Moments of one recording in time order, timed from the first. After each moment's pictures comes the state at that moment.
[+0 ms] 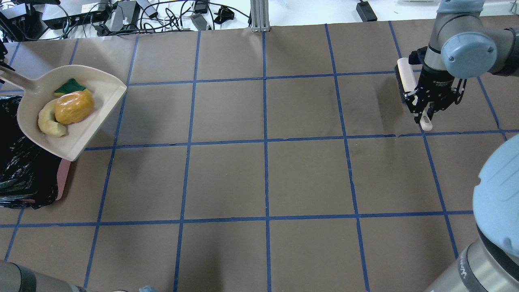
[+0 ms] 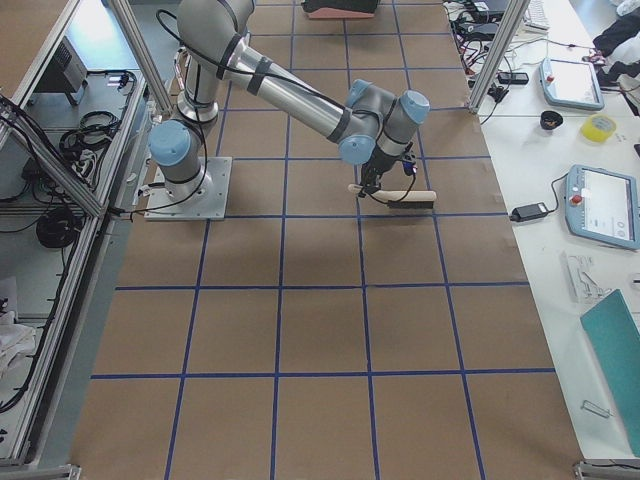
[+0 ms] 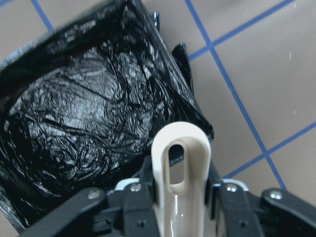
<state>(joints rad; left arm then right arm) -0.90 -1.92 -1.28 -1.30 1.56 -0.34 1.29 -1.12 1.59 -1.77 -1.81 -0.26</state>
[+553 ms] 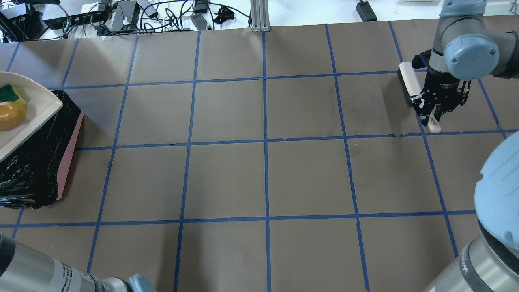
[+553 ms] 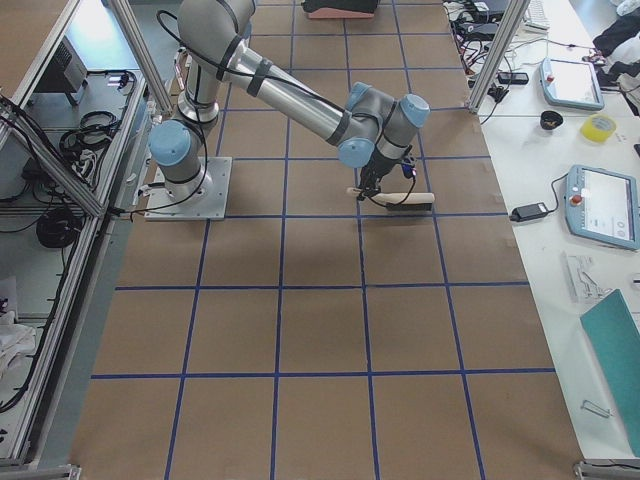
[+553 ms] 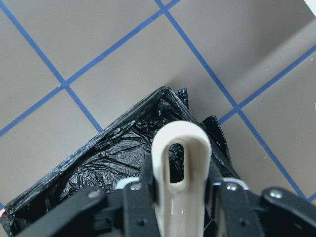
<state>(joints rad) -0.82 -2.05 -1.11 -1.29 1.55 -0.16 1.28 -1.12 1.60 -1.77 -1.81 -0.26</state>
